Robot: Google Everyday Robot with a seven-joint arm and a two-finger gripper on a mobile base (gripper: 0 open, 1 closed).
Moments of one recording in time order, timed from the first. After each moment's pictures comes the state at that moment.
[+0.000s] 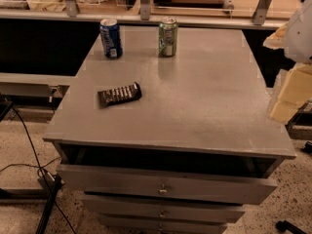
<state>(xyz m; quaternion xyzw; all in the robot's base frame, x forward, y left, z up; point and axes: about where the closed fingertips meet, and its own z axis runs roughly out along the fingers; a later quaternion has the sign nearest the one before) 0.438 -0.217 0.976 -0.60 0.78 -0.03 0.16</state>
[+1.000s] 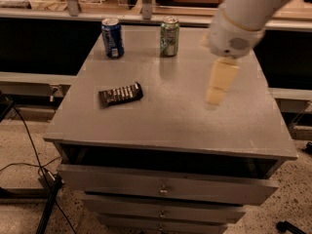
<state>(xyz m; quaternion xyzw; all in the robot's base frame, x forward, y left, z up) 0.513 -0.127 0.936 -0.67 0.72 0.01 0.15</state>
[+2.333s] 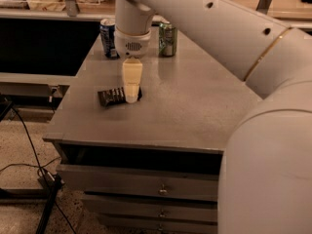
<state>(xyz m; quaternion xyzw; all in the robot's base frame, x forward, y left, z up) 0.599 0.061 0.866 -0.75 0.65 0.04 0.09</state>
